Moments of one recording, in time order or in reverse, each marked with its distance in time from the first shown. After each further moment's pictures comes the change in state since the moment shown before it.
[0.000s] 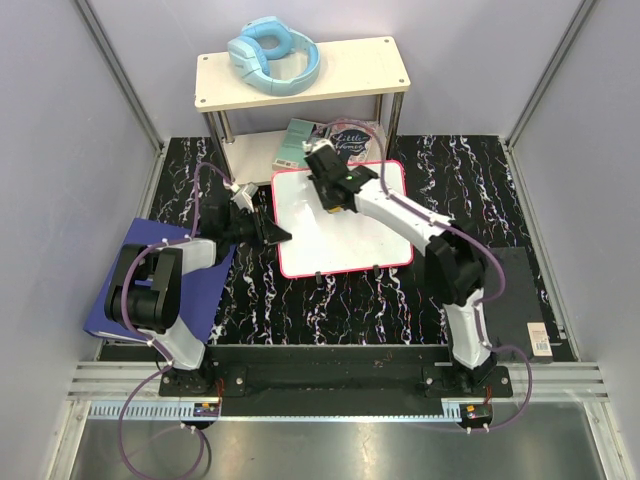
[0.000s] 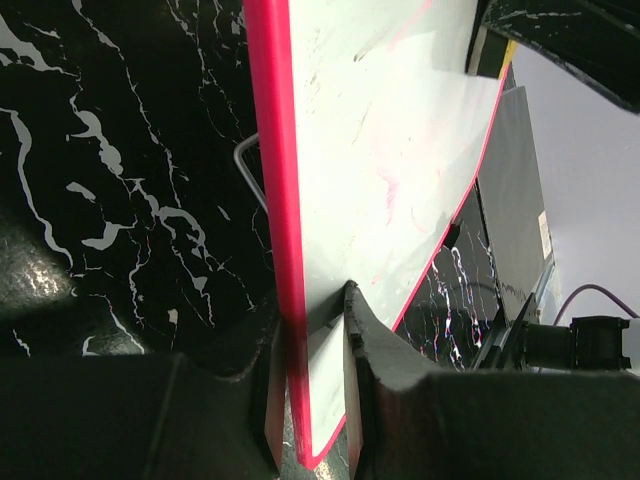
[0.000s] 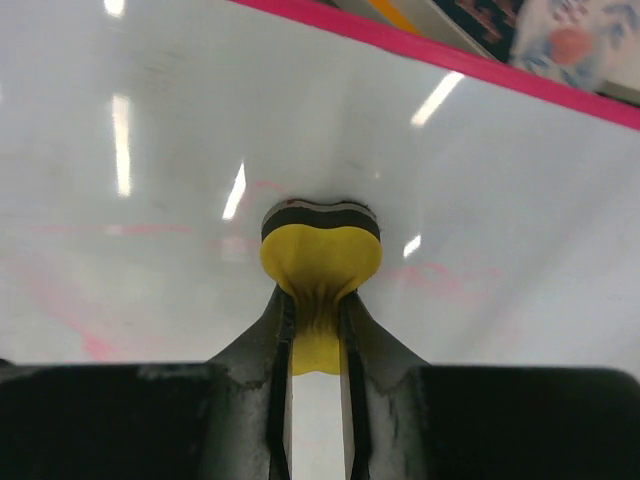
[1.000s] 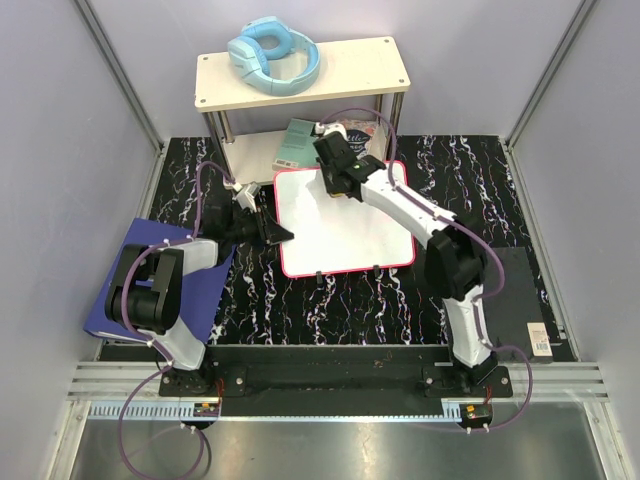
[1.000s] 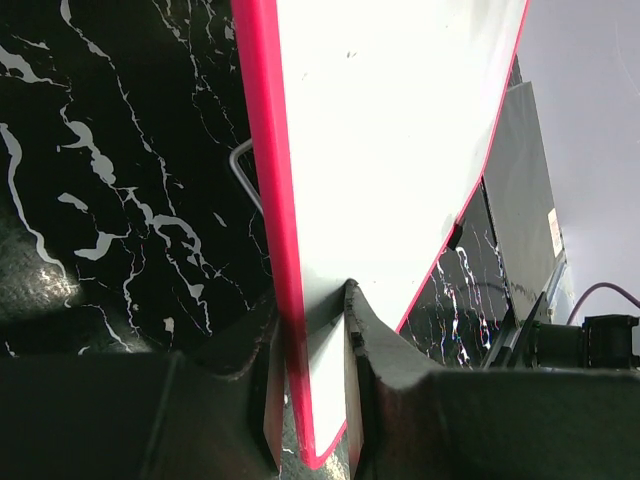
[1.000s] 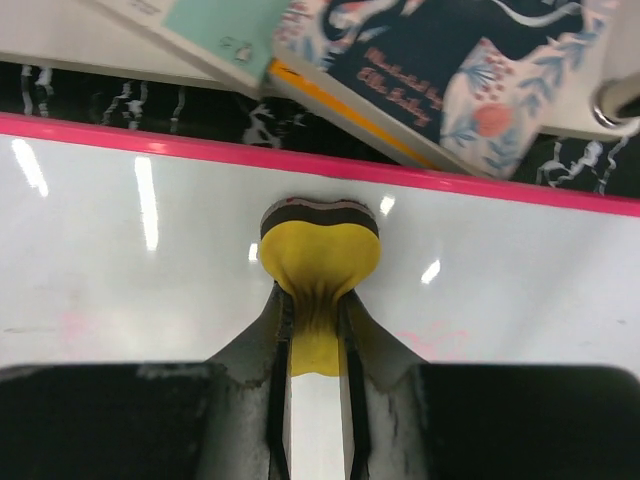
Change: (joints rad) left arm -0.019 -0.003 0.000 0.008 -0.023 0.017; right arm -0.019 0.100 0.194 -0.011 0.014 0.063
